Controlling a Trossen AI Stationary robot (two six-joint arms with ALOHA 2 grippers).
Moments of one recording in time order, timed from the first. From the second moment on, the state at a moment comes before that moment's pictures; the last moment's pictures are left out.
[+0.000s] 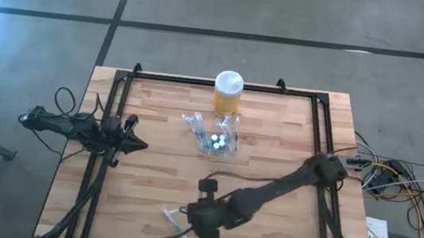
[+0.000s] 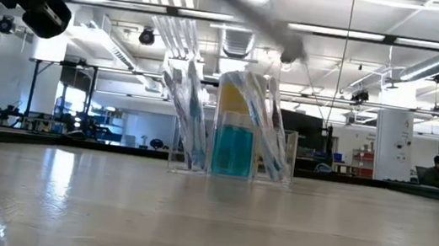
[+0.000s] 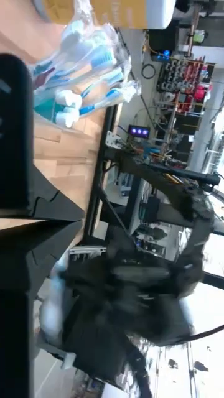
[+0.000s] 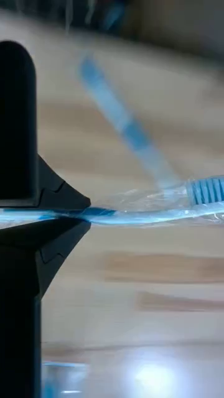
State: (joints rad) left arm -0.22 0.04 0.11 0.00 -0.08 -0.26; right arm 0.49 2.18 2.03 -0.89 0.30 0.27
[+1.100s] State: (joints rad) left arm -0.22 0.04 0.11 -0.04 -0.18 -0.27; right arm 0.42 0.96 0.31 0.91 0.21 -0.17
